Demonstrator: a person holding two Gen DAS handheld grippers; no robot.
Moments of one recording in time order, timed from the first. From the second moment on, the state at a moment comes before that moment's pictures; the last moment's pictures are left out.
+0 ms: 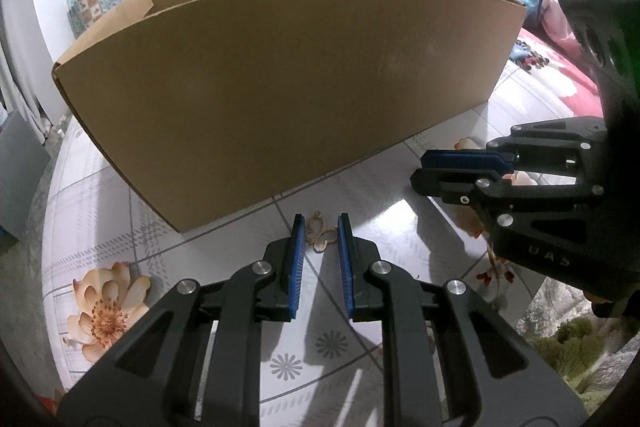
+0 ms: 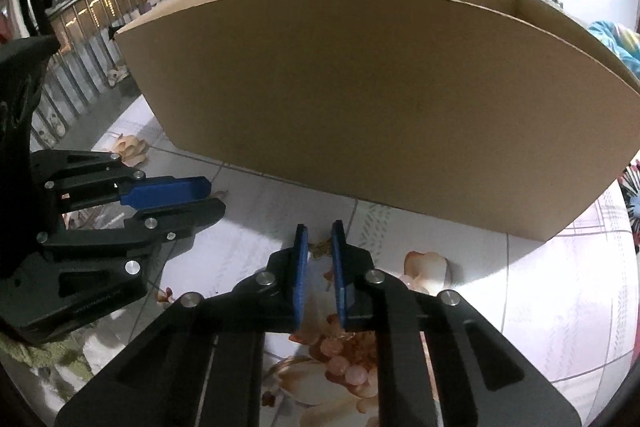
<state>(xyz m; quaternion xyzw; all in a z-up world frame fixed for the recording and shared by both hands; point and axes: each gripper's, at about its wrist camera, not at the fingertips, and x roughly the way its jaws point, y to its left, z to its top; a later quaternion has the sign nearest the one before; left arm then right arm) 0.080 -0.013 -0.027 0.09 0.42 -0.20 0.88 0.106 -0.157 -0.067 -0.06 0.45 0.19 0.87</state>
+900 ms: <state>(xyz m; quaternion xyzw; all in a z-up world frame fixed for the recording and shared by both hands) 0.078 -0.007 -0.024 0.09 0.42 -0.20 0.88 0.101 -0.156 -0.062 -0.06 0.45 0.20 0.87</state>
